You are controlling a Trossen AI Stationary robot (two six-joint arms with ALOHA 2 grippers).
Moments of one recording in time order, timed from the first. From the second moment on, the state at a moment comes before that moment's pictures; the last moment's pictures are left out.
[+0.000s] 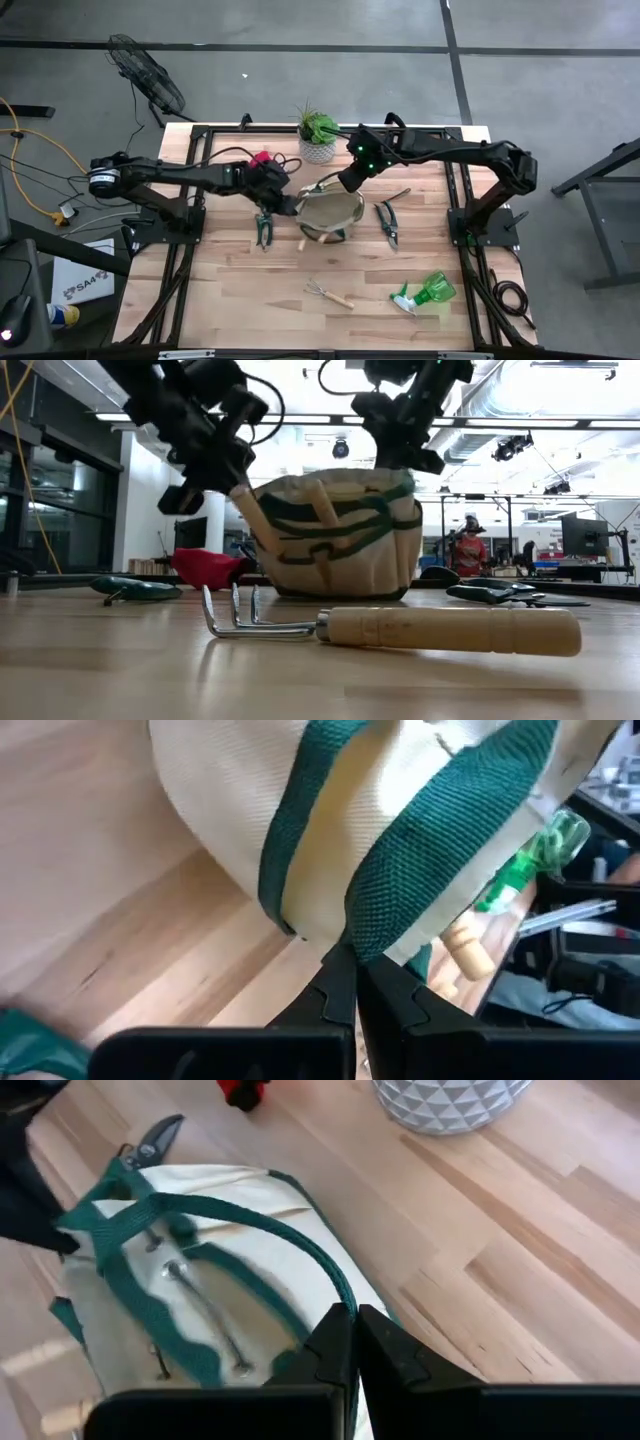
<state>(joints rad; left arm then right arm) 0.18 1.33 0.78 -0.22 0.31 -1.03 -0.31 1.60 1.34 -0.75 -0.03 0.55</state>
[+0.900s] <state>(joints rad) 0.30 1.39 0.76 -0.11 0.39 -1.03 -0.40 1.76 1.34 -0.74 -0.05 0.47</state>
